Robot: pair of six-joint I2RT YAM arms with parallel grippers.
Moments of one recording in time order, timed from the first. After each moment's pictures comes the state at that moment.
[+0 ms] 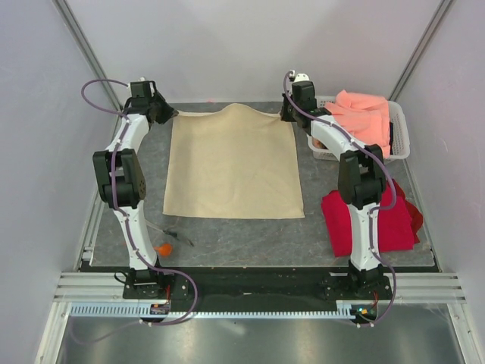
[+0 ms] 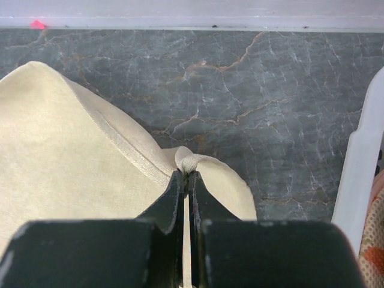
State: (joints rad) left arm 0.07 2.16 1.84 -0.30 0.20 -0.64; right arm 0.31 2.21 1.89 -0.18 0.05 0.25
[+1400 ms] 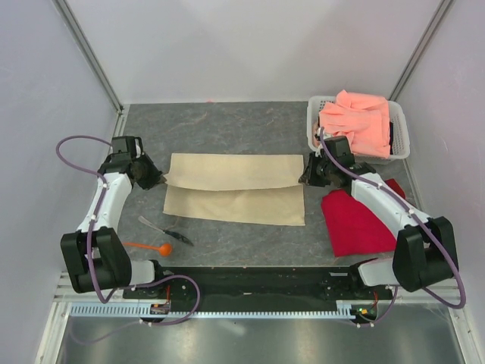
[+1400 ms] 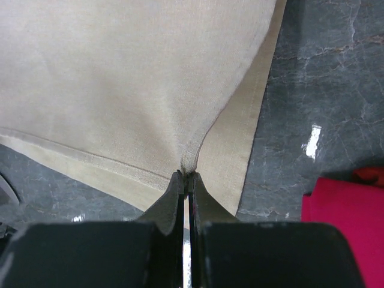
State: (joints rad) left arm 0.14 1.33 0.99 -0.62 0.17 -0.54; right arm 0.30 1.38 0.94 -0.39 -0.19 0.40
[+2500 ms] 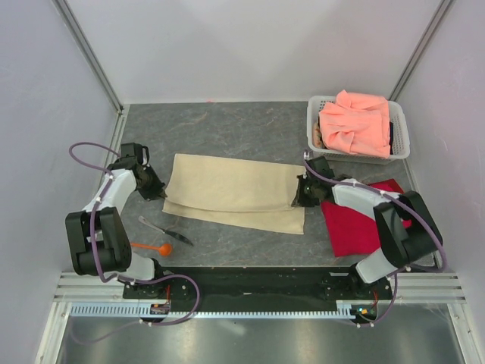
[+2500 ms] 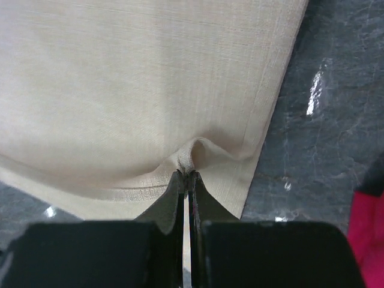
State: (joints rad) left arm 0.14 1.45 0.94 -0.67 0.10 -0.49; right arm 0.39 1.51 0.78 -0.28 -0.14 0.50
